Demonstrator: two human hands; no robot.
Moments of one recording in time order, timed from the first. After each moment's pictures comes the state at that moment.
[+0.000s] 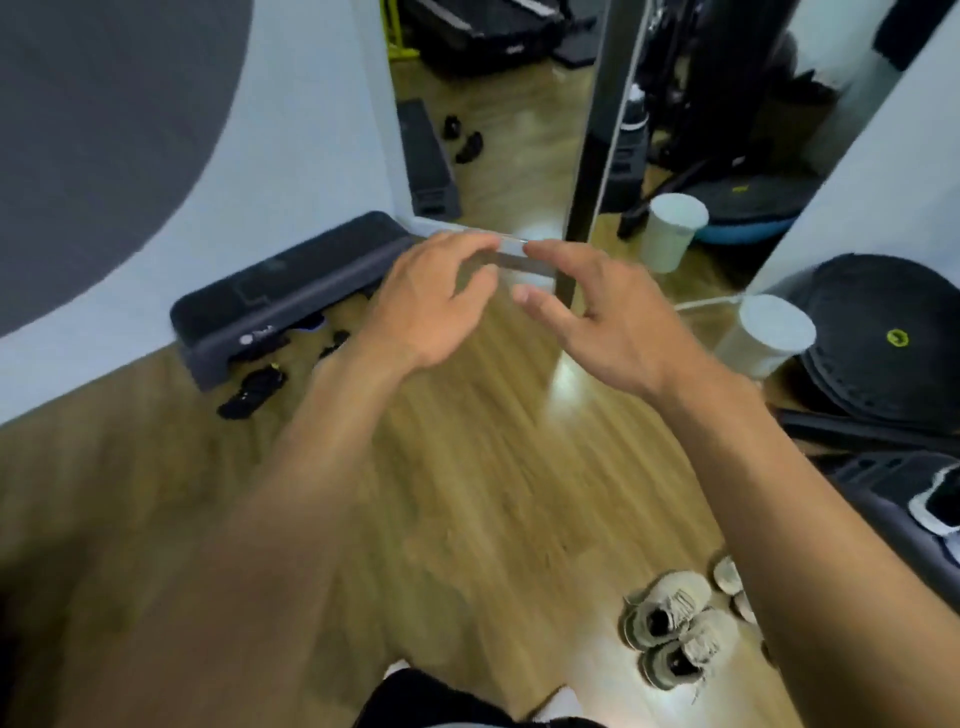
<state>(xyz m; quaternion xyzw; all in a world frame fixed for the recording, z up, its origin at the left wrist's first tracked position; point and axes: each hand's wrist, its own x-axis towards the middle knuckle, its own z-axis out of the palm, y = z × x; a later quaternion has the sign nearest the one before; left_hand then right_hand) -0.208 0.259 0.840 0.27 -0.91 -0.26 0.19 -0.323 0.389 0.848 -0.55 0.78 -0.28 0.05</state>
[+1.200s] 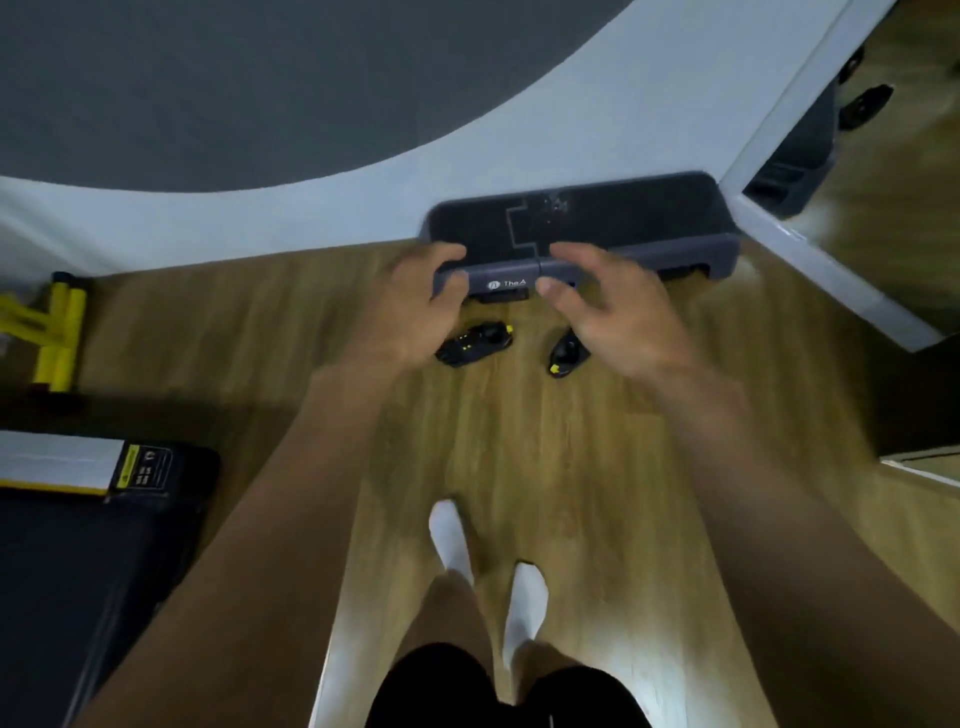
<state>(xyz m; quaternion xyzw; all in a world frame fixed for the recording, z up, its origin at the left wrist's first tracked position) 0.116 -0.312 0.690 0.60 -0.72 -0.27 0.20 -0.087 -0.269 0.700 -0.63 0.68 -0.26 0.26</state>
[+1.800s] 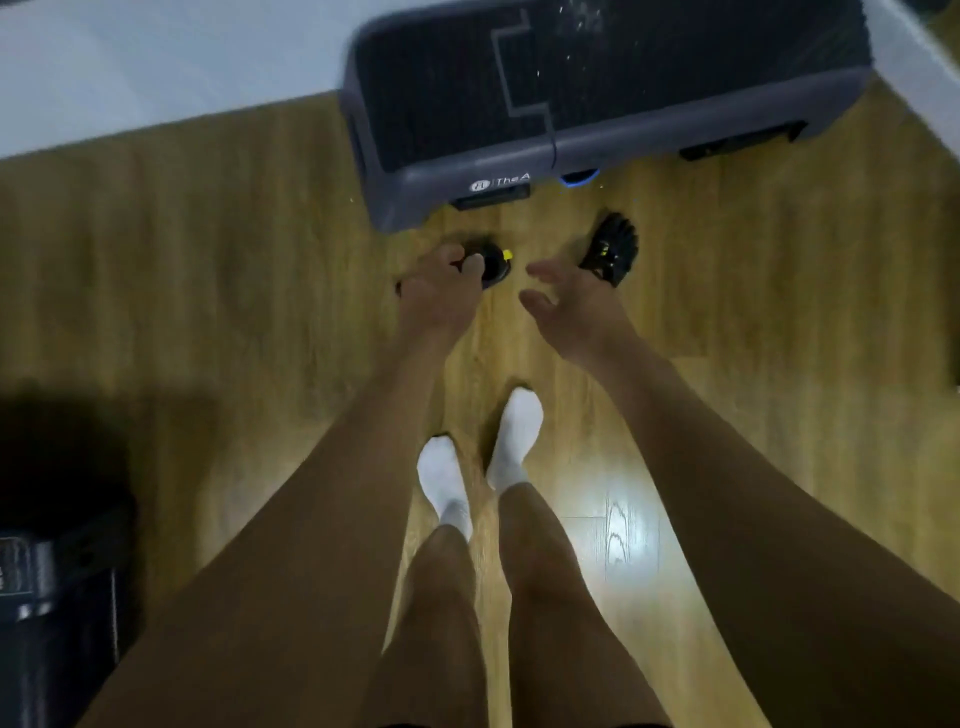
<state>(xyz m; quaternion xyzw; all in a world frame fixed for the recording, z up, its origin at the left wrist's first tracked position) 0.057 -0.567 0.345 0.69 -0.54 -0.48 0.07 -0.079 -0.513 0.353 -0.47 0.77 -0.11 0.41</state>
